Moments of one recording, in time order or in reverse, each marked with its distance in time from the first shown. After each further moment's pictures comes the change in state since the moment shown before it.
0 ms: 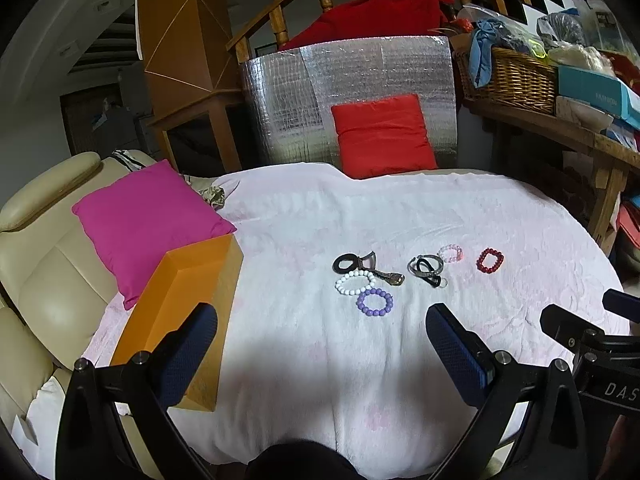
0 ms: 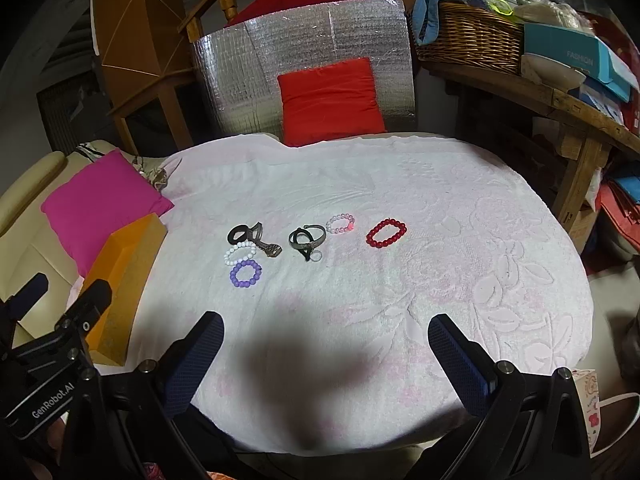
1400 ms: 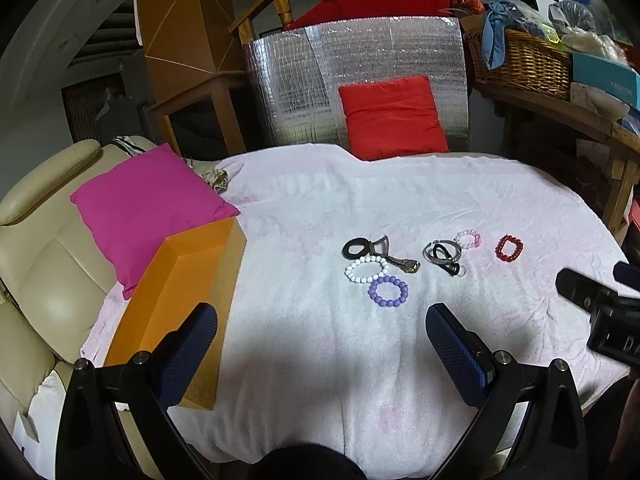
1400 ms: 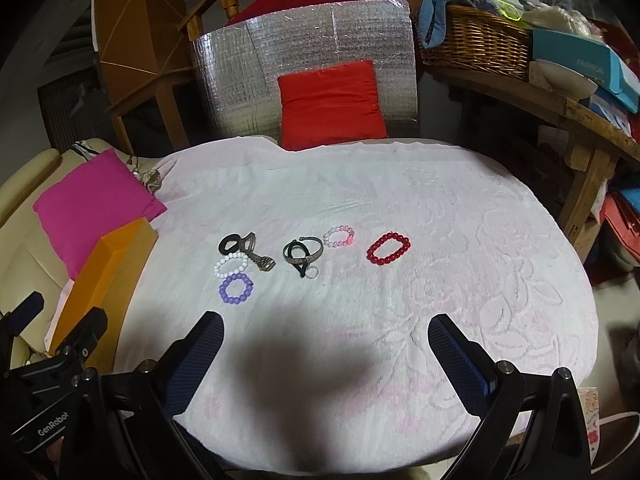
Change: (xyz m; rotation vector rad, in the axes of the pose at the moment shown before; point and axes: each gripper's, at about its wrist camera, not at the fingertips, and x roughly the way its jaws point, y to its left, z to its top) left arm 0.038 0.004 -0.004 -0.004 0.069 0.019; right arm 0.038 -0.006 0.018 -0.019 -0.020 -0.014
